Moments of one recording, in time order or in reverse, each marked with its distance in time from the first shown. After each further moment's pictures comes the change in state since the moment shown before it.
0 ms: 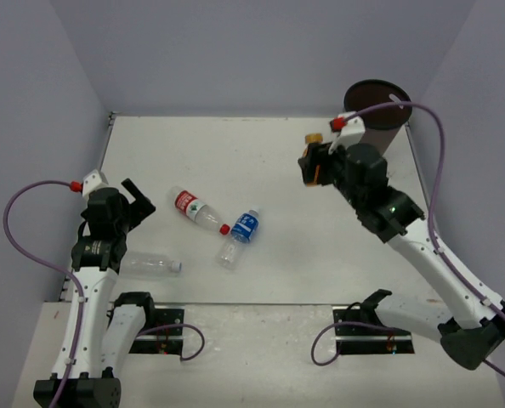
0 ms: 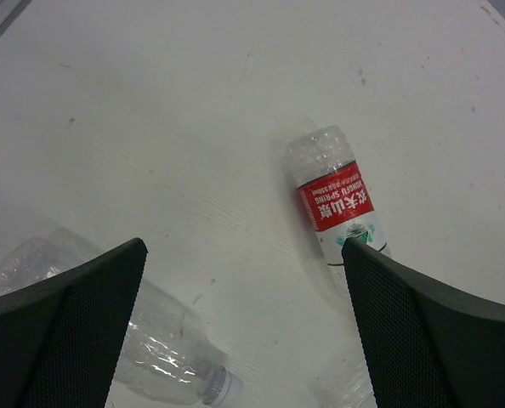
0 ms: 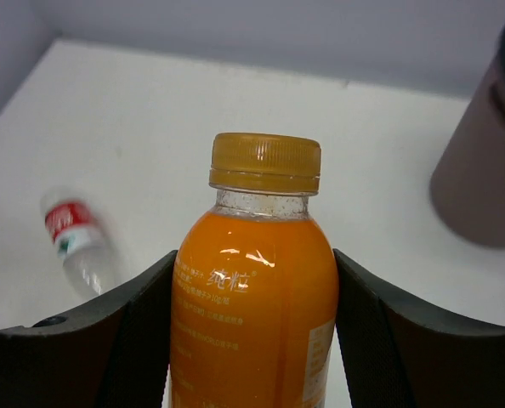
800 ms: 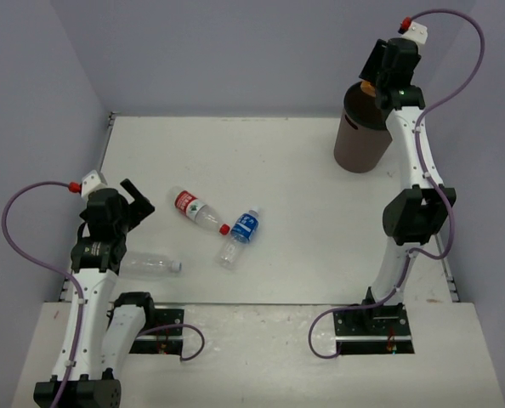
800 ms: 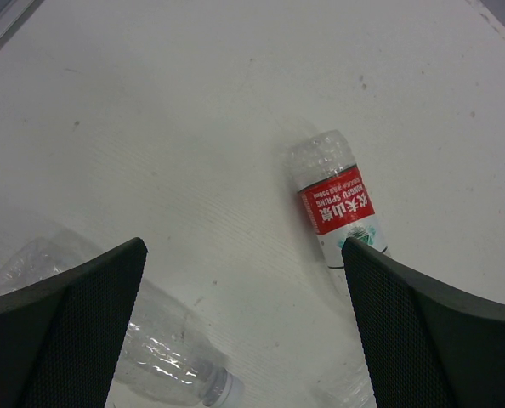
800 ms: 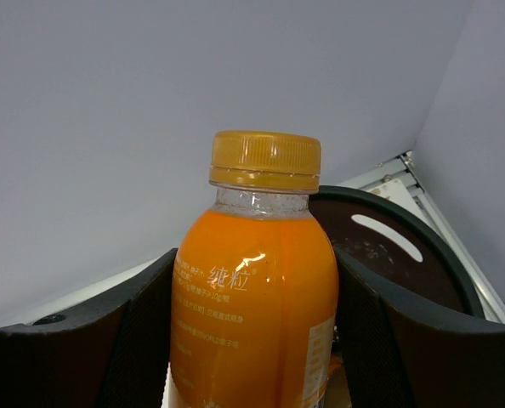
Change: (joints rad) left arm 0.000 -0.010 0.000 0.000 -0.012 0.000; right arm -0.594 0.927 1.004 -0.038 0.062 0.066
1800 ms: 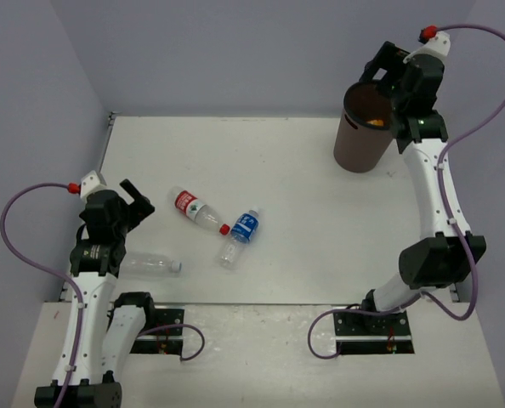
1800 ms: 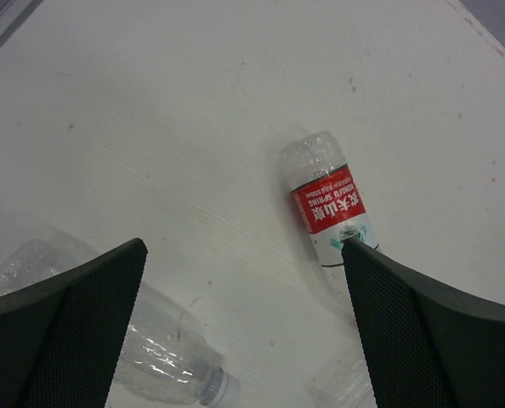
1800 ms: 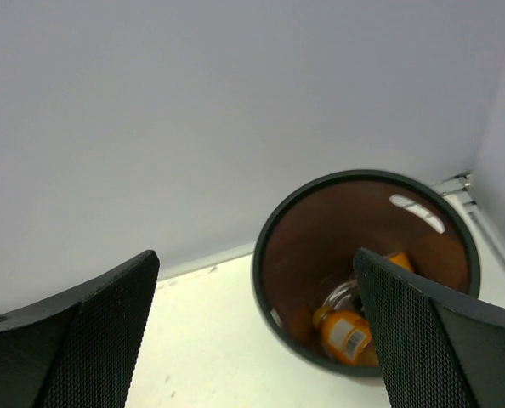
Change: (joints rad) left arm 0.000 -0.026 0.000 -0.001 0.013 0.000; right arm -0.002 -0.376 -0.388 0.169 -0.137 0.065
